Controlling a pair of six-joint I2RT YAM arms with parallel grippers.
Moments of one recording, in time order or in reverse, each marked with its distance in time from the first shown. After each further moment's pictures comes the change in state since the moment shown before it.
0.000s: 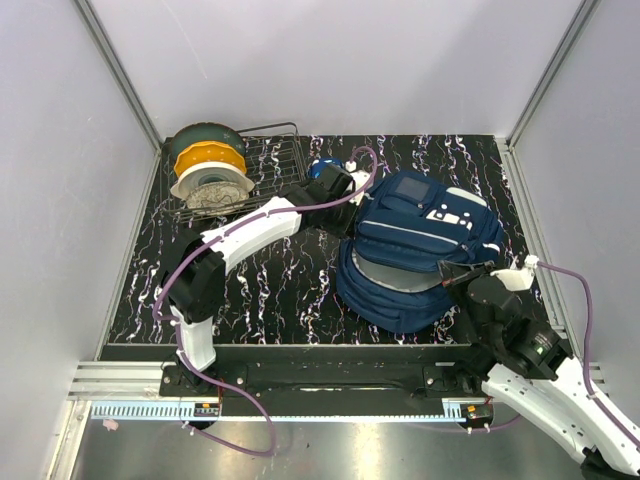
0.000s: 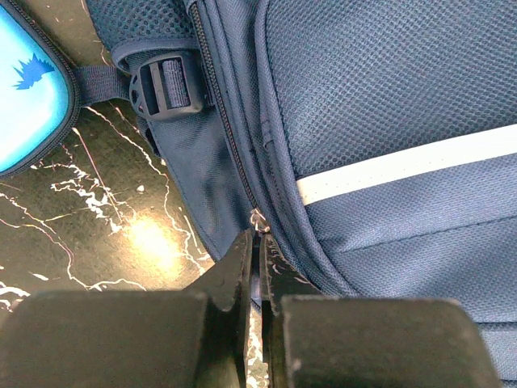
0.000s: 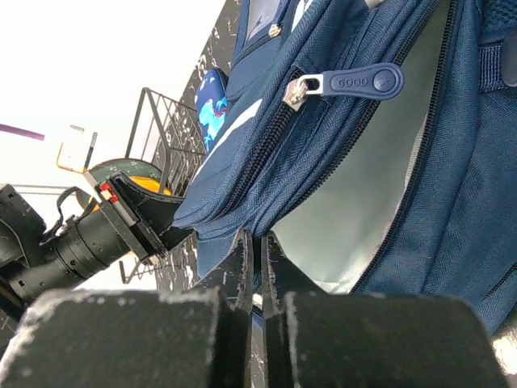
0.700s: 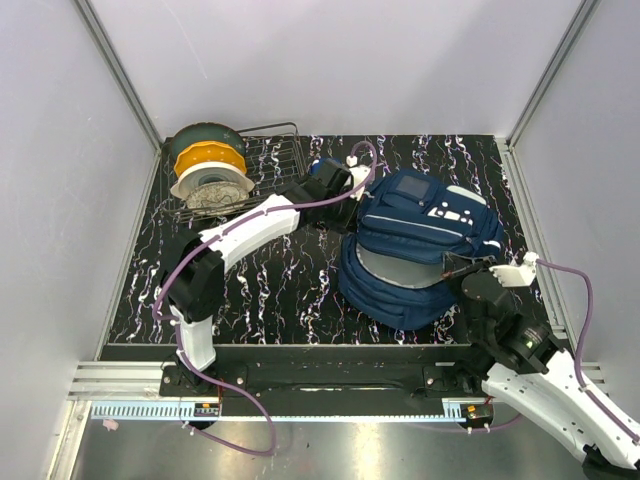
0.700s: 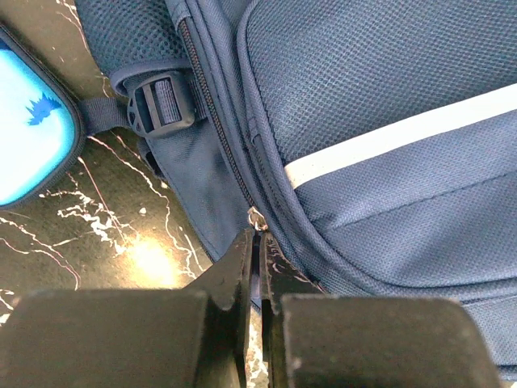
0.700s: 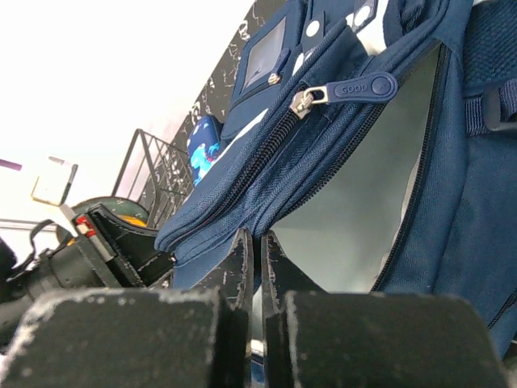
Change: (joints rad) left arm 0.012 0.000 0.009 0.035 0.038 0.023; right arm 0.000 0.040 -0.032 0.112 0.126 -0.087
